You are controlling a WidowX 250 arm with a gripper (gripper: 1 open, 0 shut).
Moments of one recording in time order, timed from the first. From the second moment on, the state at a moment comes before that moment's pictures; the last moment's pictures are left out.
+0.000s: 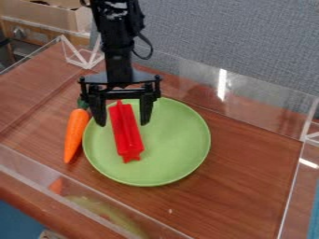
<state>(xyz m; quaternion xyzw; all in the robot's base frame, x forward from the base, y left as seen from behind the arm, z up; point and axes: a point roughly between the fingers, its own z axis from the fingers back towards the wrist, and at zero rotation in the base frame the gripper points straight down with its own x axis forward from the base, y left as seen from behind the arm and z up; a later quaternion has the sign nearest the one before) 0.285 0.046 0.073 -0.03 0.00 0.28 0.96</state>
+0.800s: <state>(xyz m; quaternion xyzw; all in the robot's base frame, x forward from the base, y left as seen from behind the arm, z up) 0.291 0.047 0.049 -0.03 0.00 0.34 0.94</state>
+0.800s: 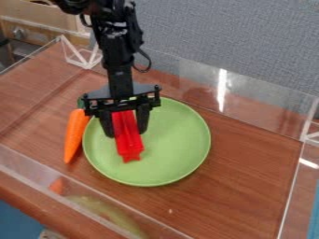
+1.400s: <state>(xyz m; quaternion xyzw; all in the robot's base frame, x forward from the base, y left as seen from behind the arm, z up) 0.291 0.049 0.047 -0.05 0.00 0.35 0.94</state>
